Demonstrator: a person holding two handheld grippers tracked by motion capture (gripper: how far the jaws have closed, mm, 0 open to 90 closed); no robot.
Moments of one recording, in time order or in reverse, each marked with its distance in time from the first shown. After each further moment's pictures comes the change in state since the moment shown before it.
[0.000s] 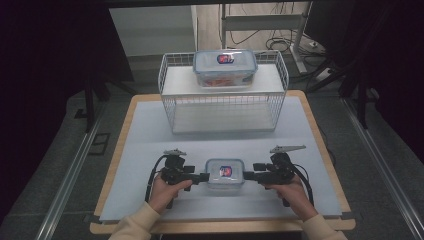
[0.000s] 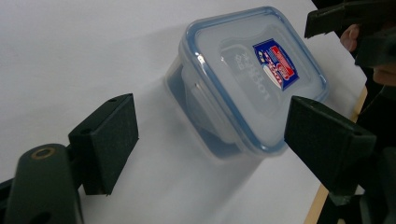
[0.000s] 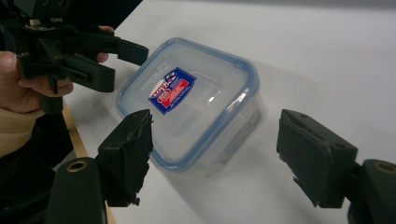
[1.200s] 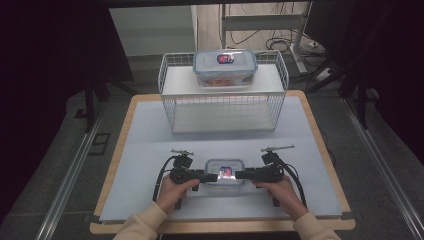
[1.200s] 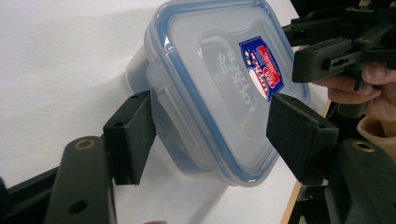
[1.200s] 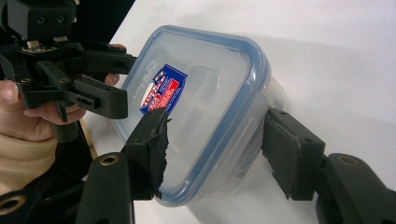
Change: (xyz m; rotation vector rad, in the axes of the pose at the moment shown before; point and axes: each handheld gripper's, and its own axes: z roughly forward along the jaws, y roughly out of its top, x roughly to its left) left arm -0.002 0.000 0.019 0.042 -0.105 -0.060; right arm -0.008 -0.002 0.031 0.064 0.066 0.180
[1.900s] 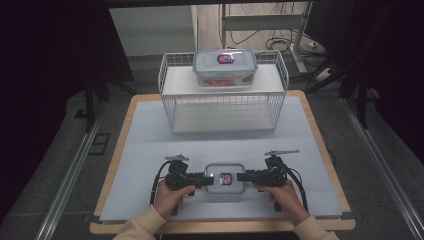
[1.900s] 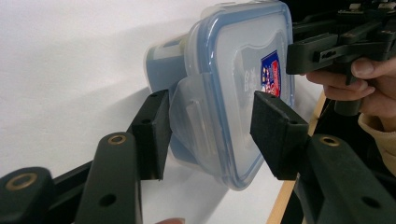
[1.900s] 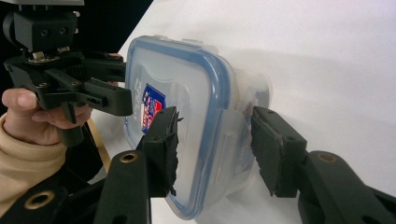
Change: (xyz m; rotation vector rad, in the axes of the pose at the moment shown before) left arm -0.010 -0.017 -0.014 -0.071 0.003 0.048; right arm 0.010 -0.011 -0.011 -0.057 0.012 -0.020
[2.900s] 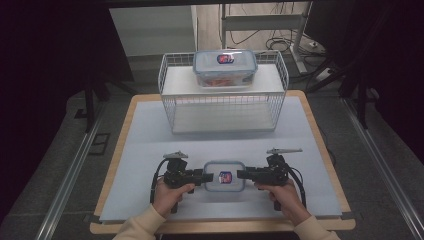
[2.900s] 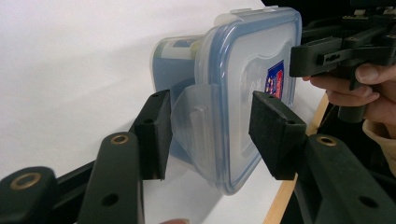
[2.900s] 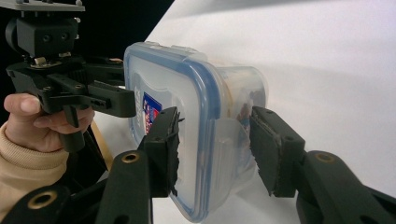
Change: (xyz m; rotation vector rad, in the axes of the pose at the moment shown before) left arm -0.012 0.011 -0.010 -0.040 0.032 0.041; right arm 0.010 0.006 -0.008 -0.056 0.007 -0.031
